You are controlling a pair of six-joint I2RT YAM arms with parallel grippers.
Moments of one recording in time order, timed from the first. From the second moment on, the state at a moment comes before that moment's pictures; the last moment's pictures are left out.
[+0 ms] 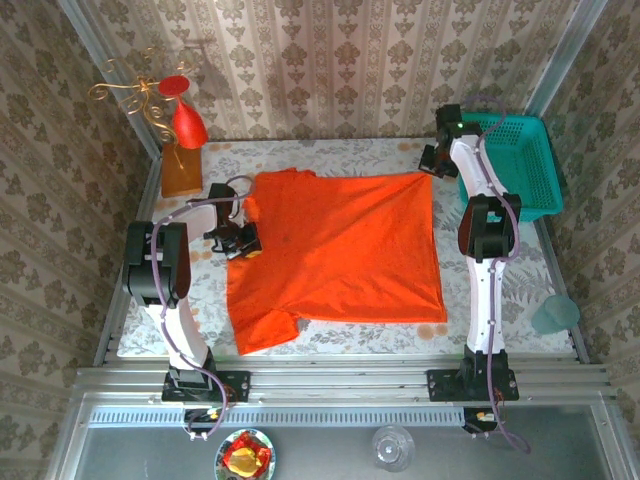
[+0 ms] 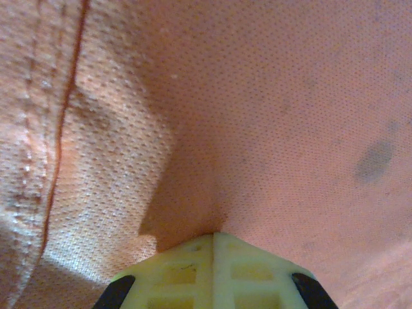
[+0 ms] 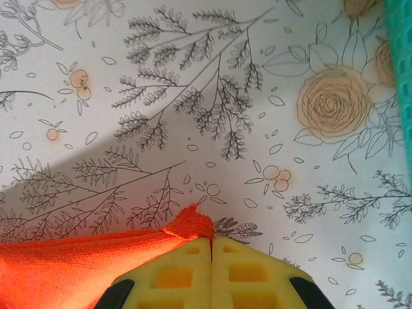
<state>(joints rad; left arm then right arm) -0.14 1.89 1.16 -0.68 0.41 -0.41 -0.02 2.46 2.36 -1.08 -0.01 0.37</state>
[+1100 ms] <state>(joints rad) -0.16 1.91 1.21 -0.75 0.35 -0.41 0.03 2.58 2.39 -0.98 -0.08 0.40</state>
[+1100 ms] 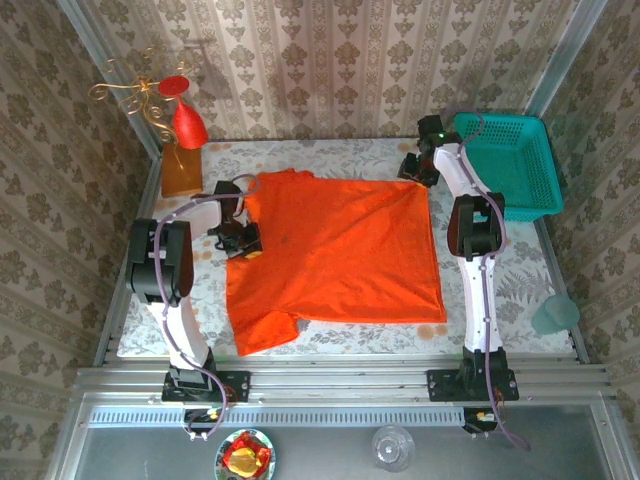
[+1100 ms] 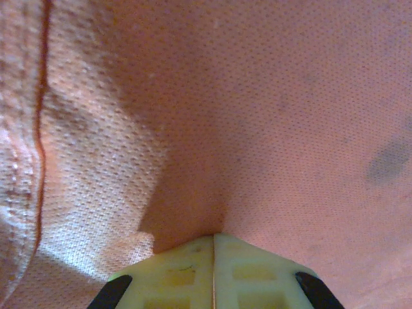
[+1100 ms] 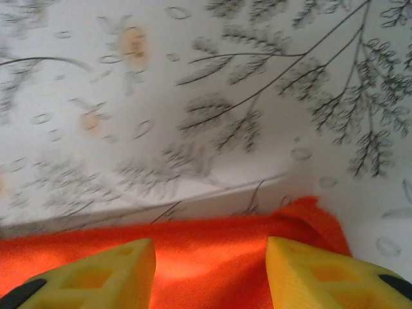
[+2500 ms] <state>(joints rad) -0.13 2.10 1.55 -0.88 0.26 -0.36 0.05 1.80 1.10 -0.74 -0.31 0.45</state>
